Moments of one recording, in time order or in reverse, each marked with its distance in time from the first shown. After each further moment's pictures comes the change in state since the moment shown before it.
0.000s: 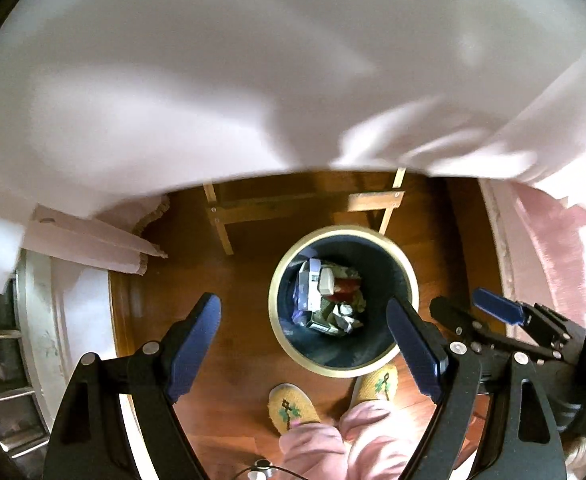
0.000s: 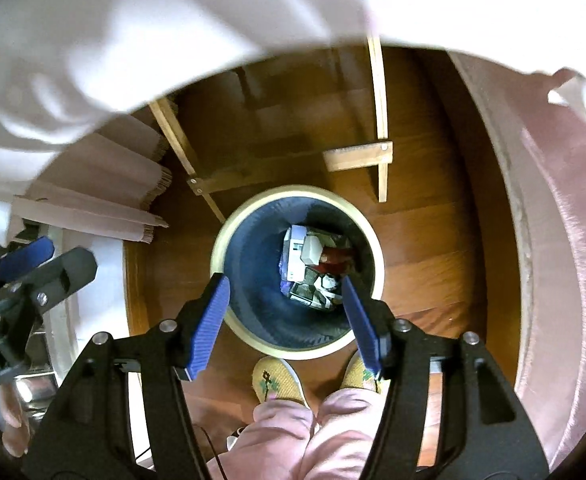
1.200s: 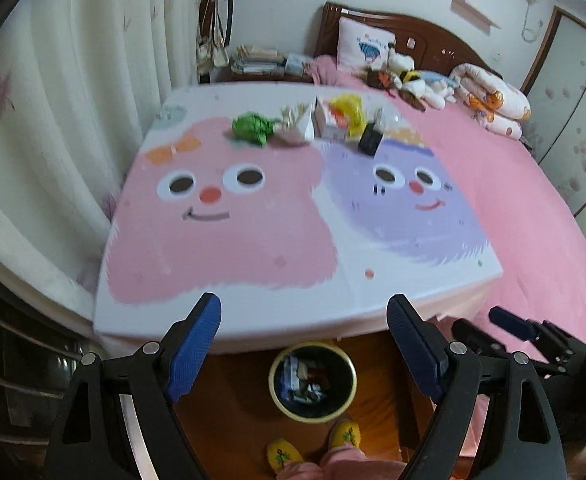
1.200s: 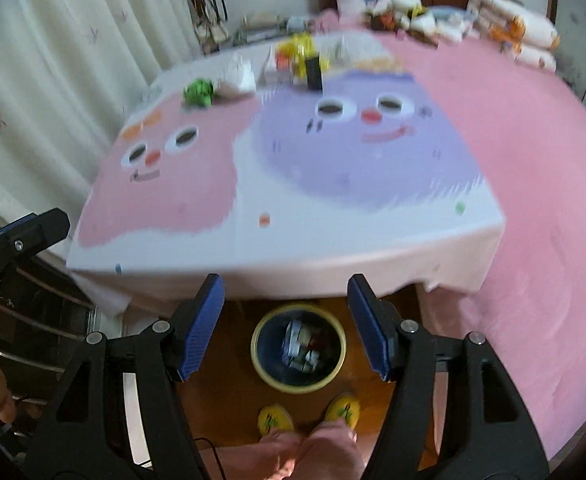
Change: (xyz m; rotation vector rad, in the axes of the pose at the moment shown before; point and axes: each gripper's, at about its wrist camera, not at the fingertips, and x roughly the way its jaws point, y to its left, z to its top) left arm -0.374 0.013 0.083 0.034 -0.367 -0.085; right arm -0.345 0.091 0.070 -0.068 -0.348 -0.081
